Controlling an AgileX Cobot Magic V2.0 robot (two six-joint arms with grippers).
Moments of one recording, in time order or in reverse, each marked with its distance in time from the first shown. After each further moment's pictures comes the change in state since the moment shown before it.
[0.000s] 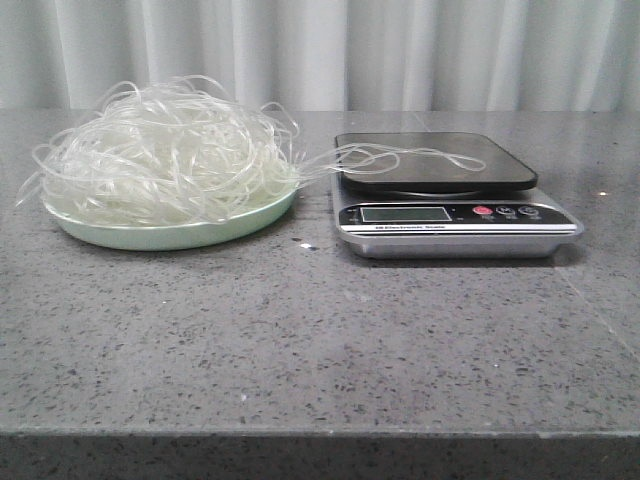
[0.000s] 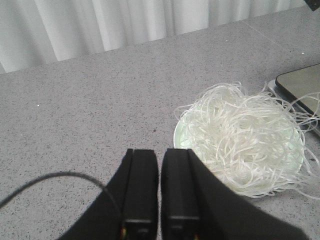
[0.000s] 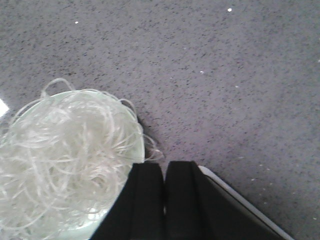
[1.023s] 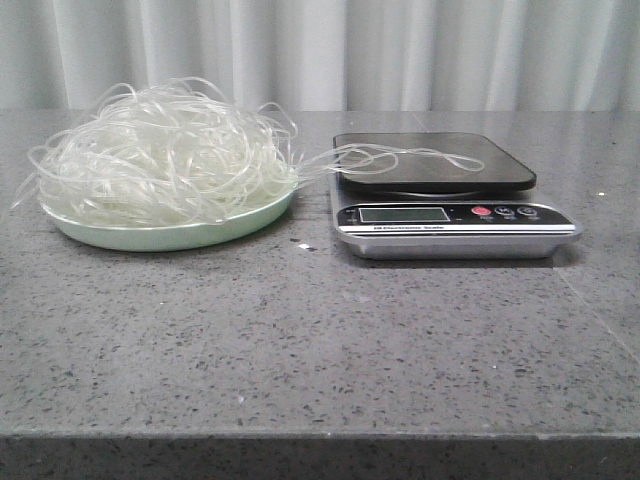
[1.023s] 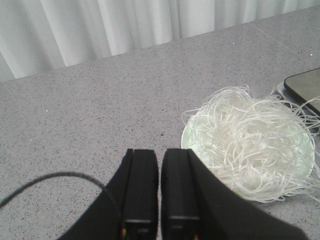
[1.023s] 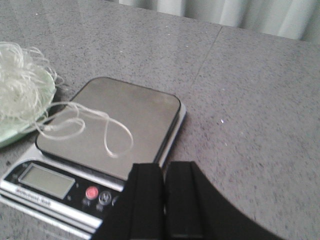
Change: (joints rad) left arm 0.000 0.000 0.000 0.042 -0.005 -0.014; right arm -0.154 -1.016 1.344 -0.015 -0.775 0.000
